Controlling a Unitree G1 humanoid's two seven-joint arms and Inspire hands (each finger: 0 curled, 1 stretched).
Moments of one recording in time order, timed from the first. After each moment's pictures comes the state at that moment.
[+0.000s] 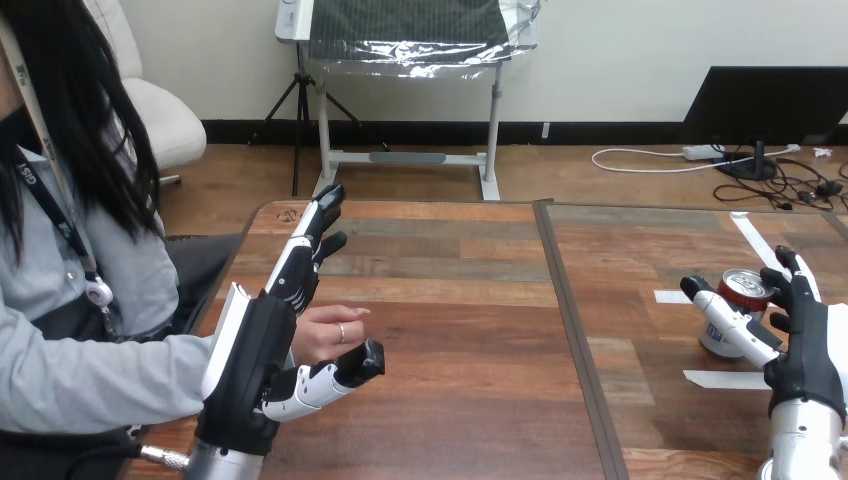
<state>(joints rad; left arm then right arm) -0.16 0.15 -0.02 0.89 0.00 -1.30 -0.16 -0.44 -0.36 -0.16 1.26 -0.15 -0.59 -0.38</state>
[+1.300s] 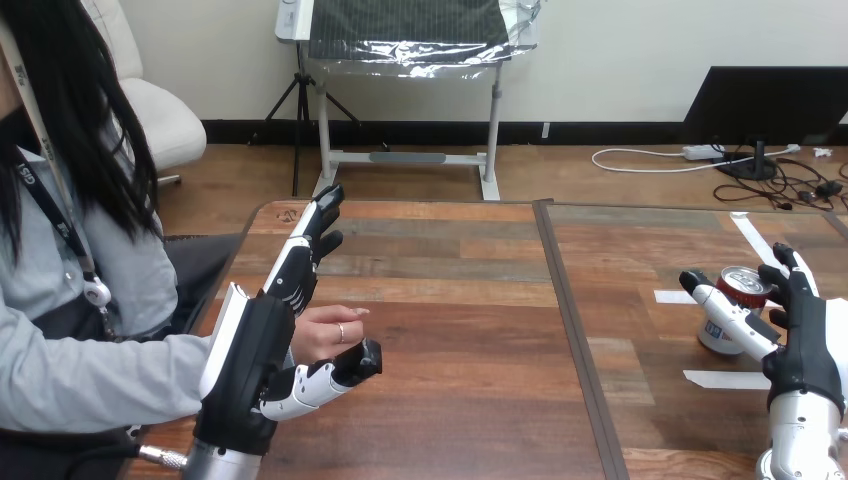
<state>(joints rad) -0.16 0.15 -0.01 0.89 -0.03 -1.29 -0.19 -0.46 -0.36 -0.17 1.27 -0.15 -0.55 -0.36</state>
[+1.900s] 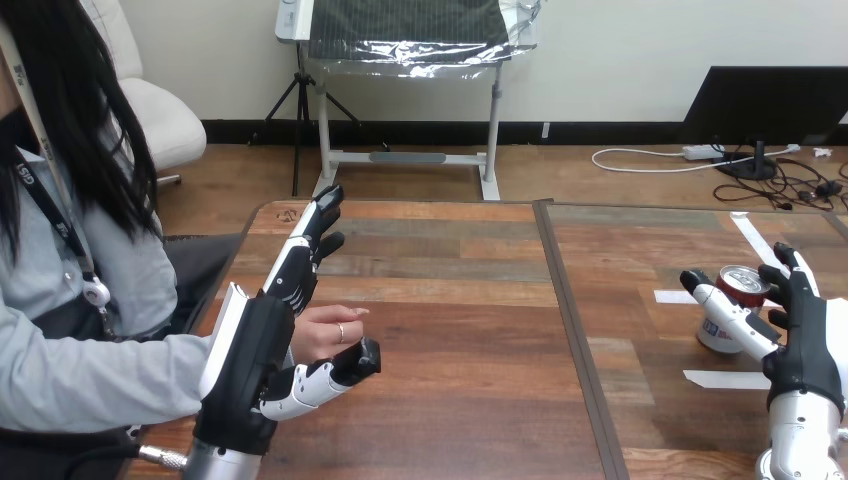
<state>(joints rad) -0.16 0.15 -0.01 0.89 -0.02 -1.29 -0.19 -0.46 -0.36 -0.16 1.27 -0.15 -0.56 -0.37</state>
